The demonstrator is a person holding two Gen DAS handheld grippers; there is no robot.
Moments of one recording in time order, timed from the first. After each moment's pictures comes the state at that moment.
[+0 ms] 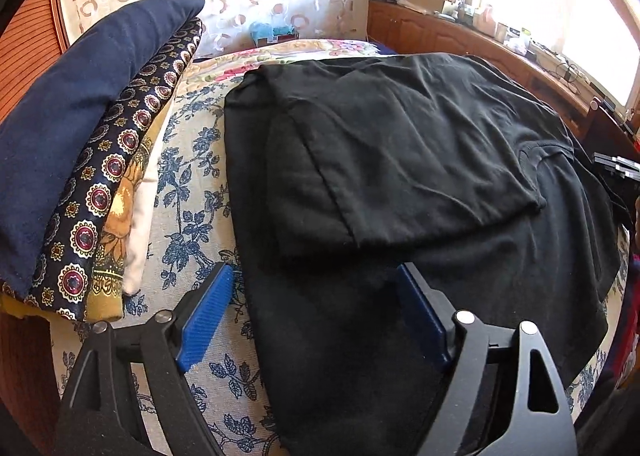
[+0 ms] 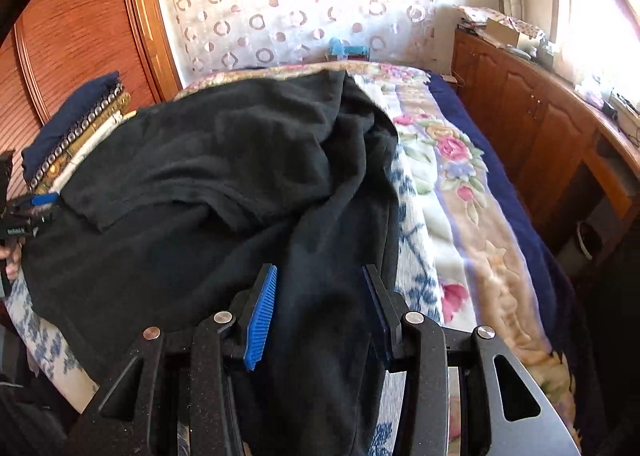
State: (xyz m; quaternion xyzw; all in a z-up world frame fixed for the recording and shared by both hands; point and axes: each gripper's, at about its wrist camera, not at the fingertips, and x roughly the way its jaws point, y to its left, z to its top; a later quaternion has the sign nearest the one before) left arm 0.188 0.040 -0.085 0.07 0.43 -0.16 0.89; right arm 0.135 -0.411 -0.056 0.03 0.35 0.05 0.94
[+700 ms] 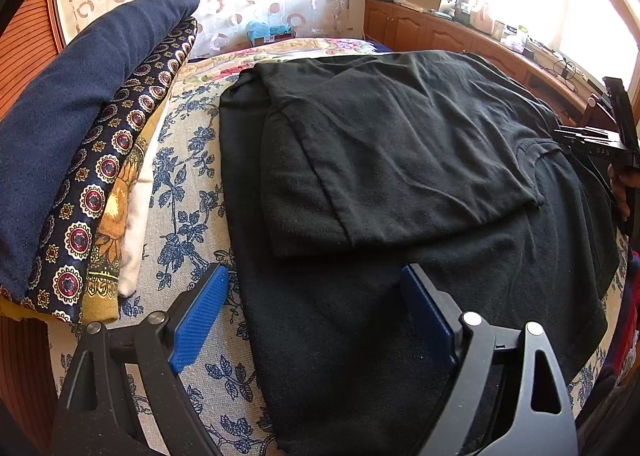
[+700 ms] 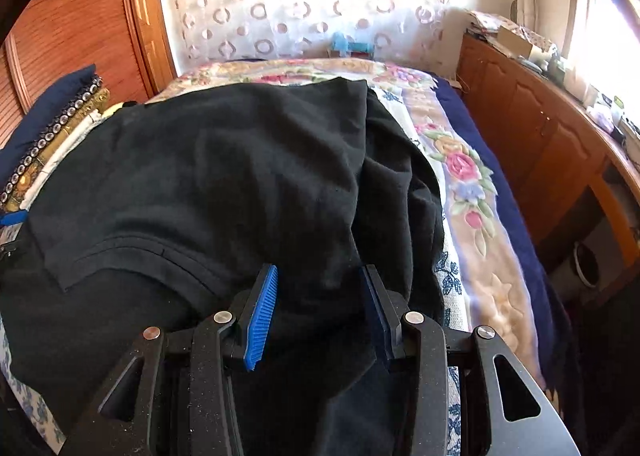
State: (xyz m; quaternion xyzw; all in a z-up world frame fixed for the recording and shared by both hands) left arm 0.188 0.038 -0.085 0.07 0.43 -0.16 0.89; right arm 0.214 -0.383 -0.080 -0.01 0.37 0.05 0.93
